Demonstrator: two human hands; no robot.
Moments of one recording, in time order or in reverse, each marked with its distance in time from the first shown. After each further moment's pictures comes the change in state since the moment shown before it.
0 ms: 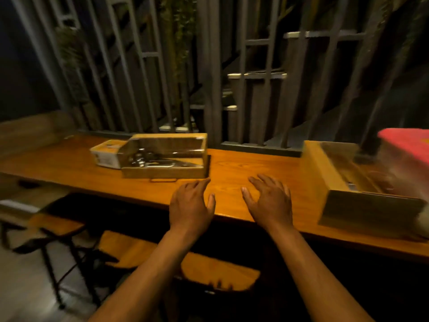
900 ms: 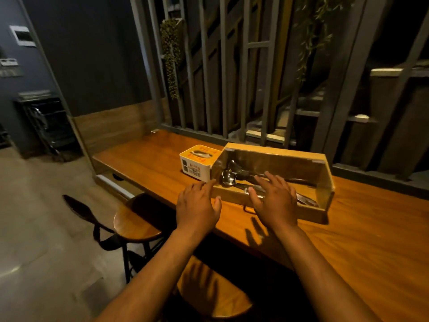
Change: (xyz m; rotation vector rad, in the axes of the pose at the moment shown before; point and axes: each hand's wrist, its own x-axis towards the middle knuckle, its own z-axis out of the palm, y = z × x) left_hand 0.127 -0.302 -0.049 0.233 -0.006 -0.313; right_hand 0.165 -0.244 0.238 0.143 -0.169 -0.192
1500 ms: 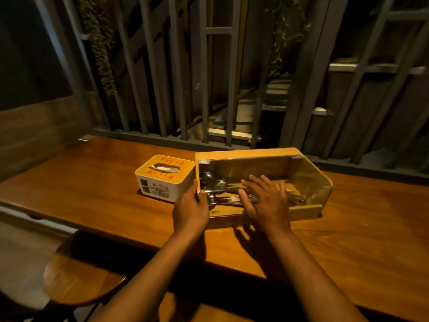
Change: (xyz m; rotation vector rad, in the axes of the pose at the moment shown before) left_hand 0.118 -0.041 0.075 -0.671 -0.162 -0.138; right_hand 0.056 -0.011 0.062 -0.170 0.152 0.120
